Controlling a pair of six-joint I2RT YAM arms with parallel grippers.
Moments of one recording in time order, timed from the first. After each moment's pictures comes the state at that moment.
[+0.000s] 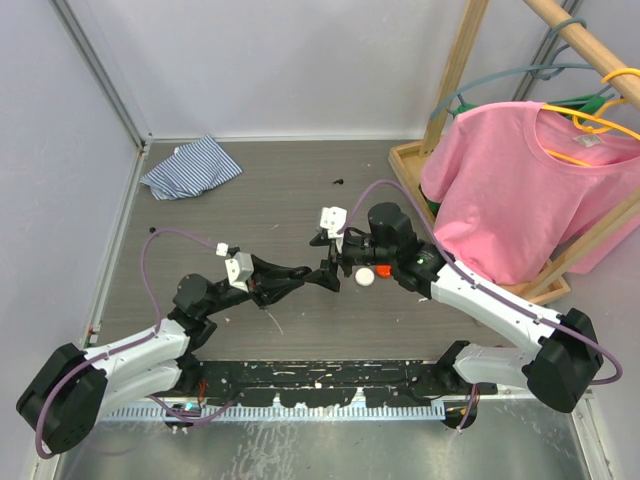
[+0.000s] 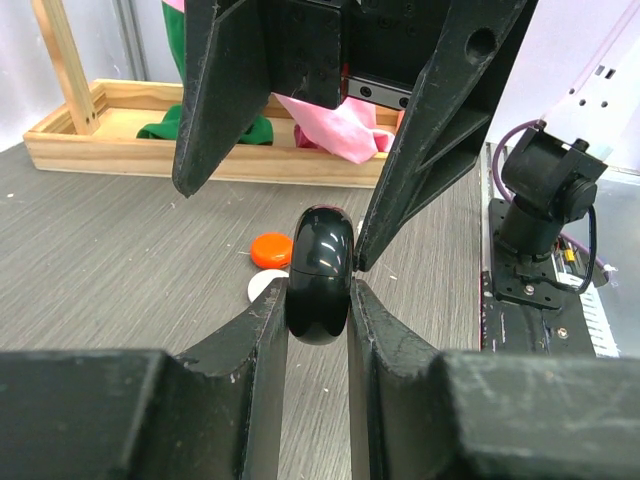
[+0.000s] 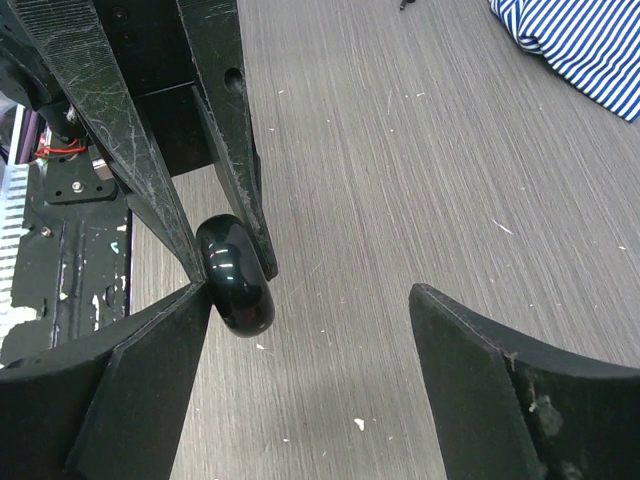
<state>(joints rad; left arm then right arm) -0.65 0.94 0.17 1.02 0.60 -0.19 0.76 1.17 0.88 -0.03 -0.61 -0.26</state>
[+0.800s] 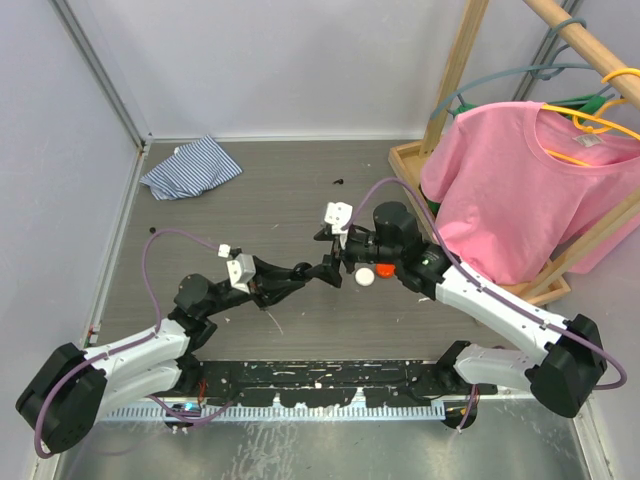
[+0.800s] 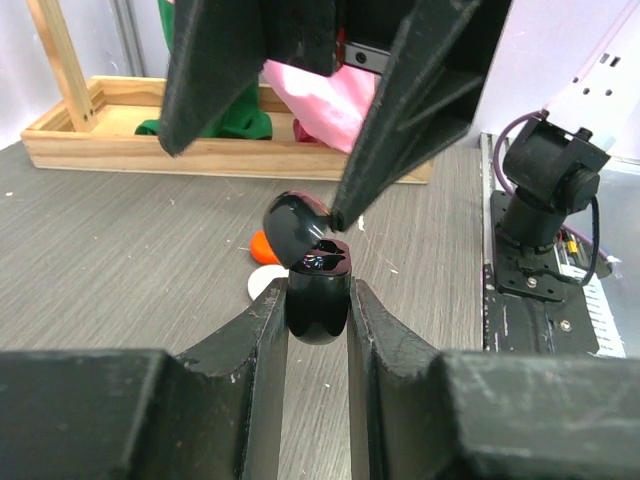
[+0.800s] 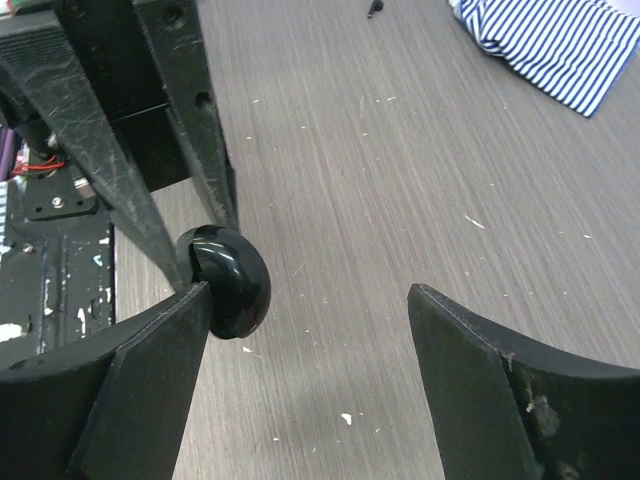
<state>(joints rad) -0.66 0.94 0.17 1.01 0.60 -0.17 0.75 1.15 0.88 -0.04 -0.56 -0.24</state>
